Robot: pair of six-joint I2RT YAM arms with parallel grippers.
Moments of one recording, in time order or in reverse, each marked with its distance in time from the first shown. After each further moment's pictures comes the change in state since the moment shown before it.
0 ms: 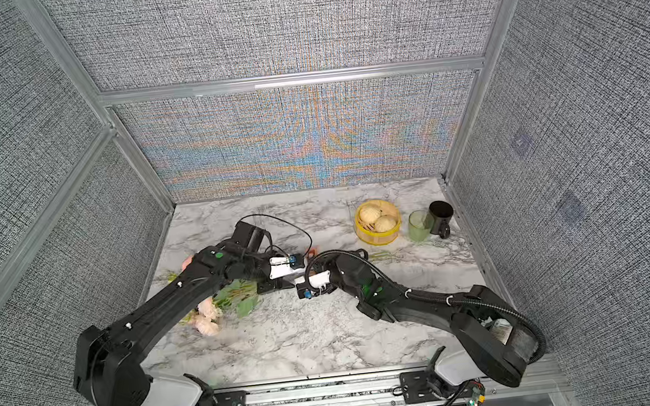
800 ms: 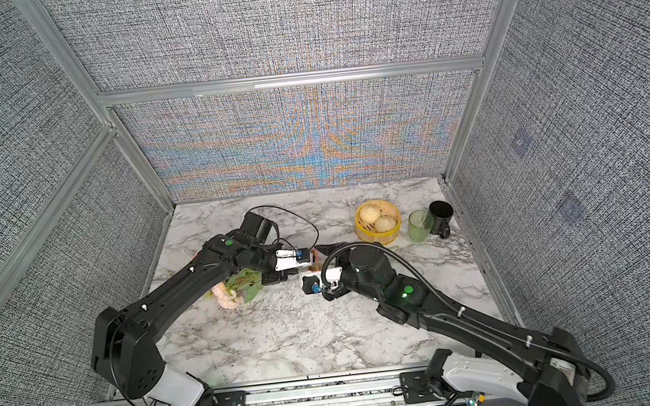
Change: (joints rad) left arm 0.000 0.069 0.076 0.008 -0.034 0.089; right arm 0.026 -0.406 0.206 -0.756 -0.142 0.416
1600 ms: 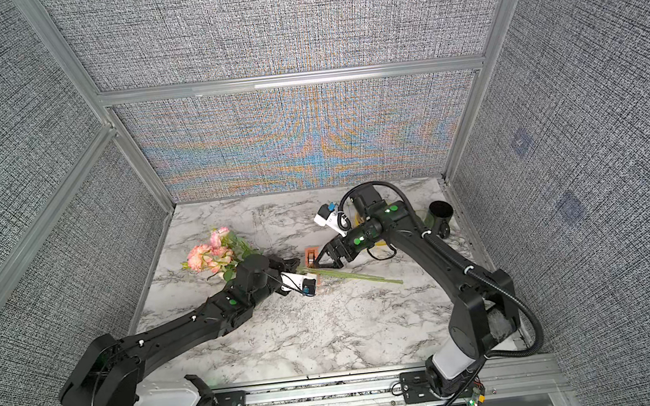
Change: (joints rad) left arm -0.159 -0.205 -0.602 1.038 -0.463 0.322; right arm -0.370 0.599 0.602 -0.755 -0.757 0.630
